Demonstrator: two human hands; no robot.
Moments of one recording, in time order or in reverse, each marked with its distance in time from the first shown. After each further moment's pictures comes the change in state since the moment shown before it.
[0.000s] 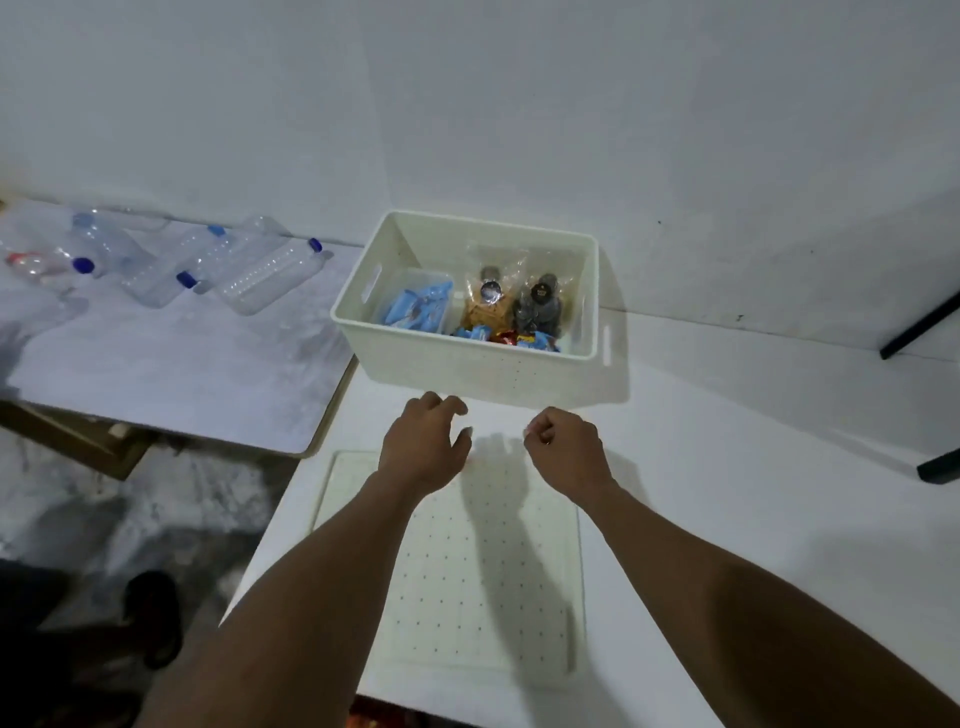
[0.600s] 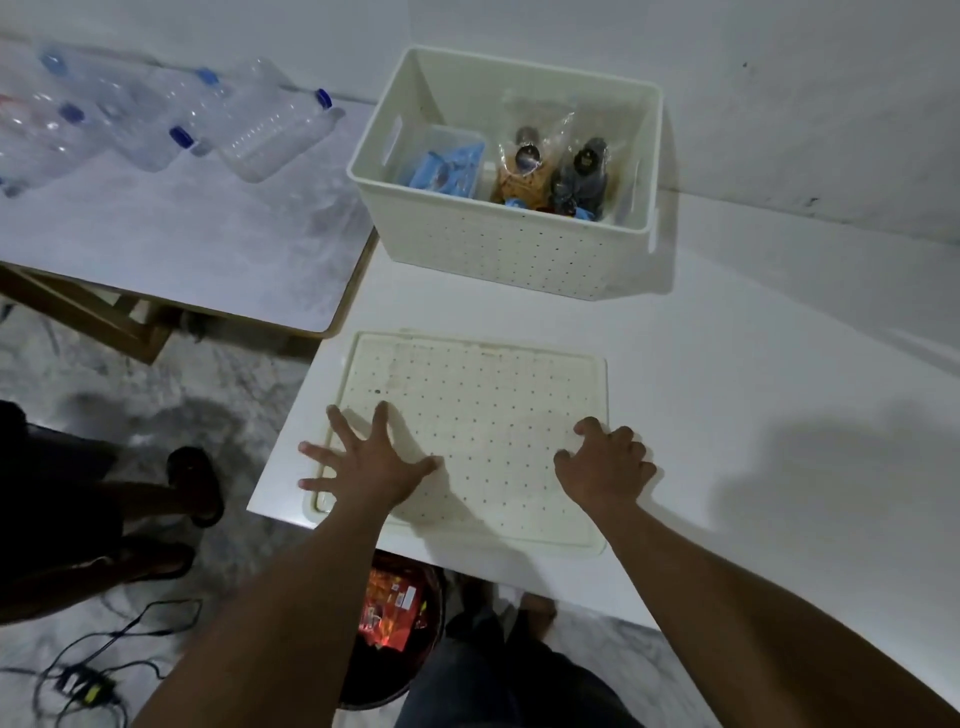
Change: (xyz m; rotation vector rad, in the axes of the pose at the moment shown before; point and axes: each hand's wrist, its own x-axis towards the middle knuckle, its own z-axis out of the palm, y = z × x) left_hand -0.140 -0.098 0.066 0.084 -0.345 -0.800; right_hand -0.101 0.086 0.076 -0.580 -0.102 0.394
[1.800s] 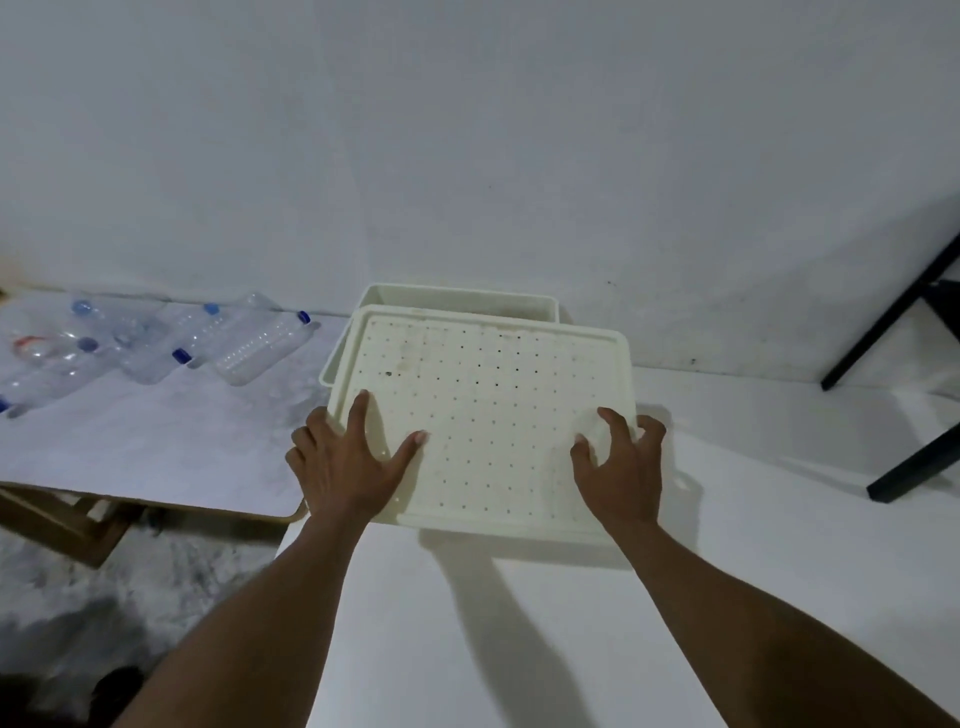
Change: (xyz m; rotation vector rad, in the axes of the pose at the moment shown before) left_hand 0.000 0.129 -0.158 -0.089 0.808 0.470; right_hand 0.058 0.001 -0.172 0.542 0.685 -0.264
